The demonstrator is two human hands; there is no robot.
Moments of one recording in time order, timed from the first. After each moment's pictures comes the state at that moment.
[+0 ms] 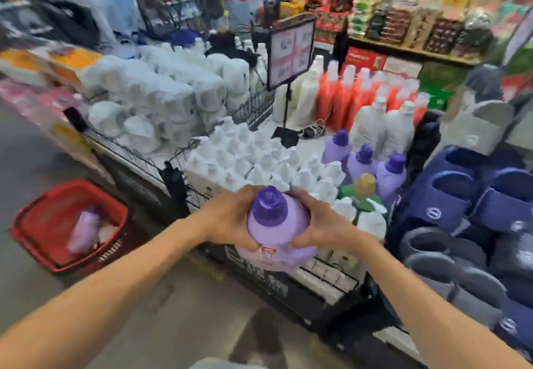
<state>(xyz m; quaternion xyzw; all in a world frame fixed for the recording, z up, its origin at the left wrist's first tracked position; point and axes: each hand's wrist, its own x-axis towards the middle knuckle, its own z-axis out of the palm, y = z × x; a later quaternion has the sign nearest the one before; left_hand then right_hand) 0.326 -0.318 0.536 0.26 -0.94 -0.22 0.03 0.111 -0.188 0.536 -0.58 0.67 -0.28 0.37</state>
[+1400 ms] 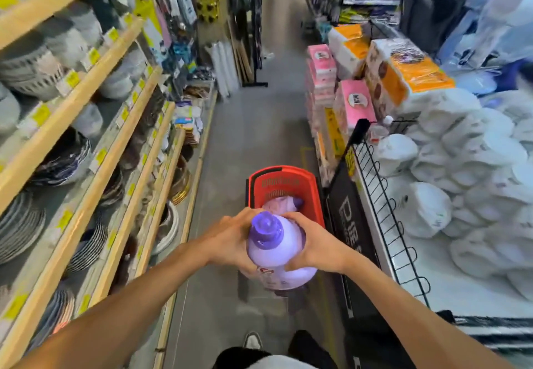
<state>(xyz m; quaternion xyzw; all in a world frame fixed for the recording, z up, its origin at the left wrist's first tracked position) 0.941 -0.619 0.476 0.72 -0.63 -0.27 0.12 0.730 -0.750 0.463 -0.83 0.26 -0.04 0.50</state>
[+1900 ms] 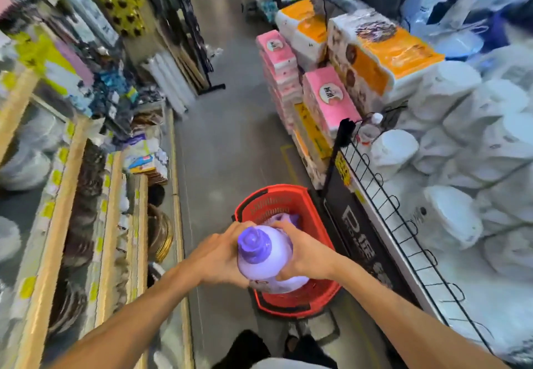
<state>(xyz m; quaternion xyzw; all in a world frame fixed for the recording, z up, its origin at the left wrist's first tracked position) 1.066 -0.829 0.452 0.67 -0.68 -0.30 0.05 0.846 -0.922 0.404 -0.78 0.33 -0.04 0.52</state>
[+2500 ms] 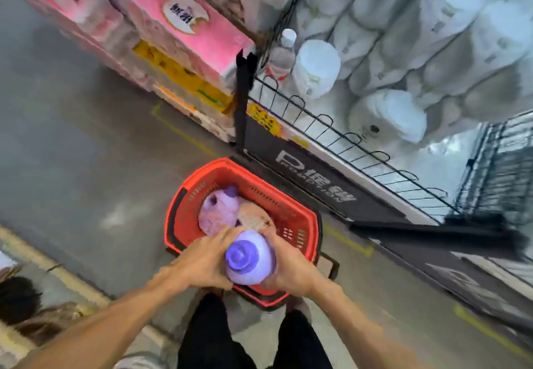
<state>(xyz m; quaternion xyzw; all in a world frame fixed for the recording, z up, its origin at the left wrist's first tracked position) 1.152 -1.066 0.224 0.33 -0.85 -0.39 -0.14 0.930 -0.963 0.262 -0.51 0.64 -0.16 0.55</state>
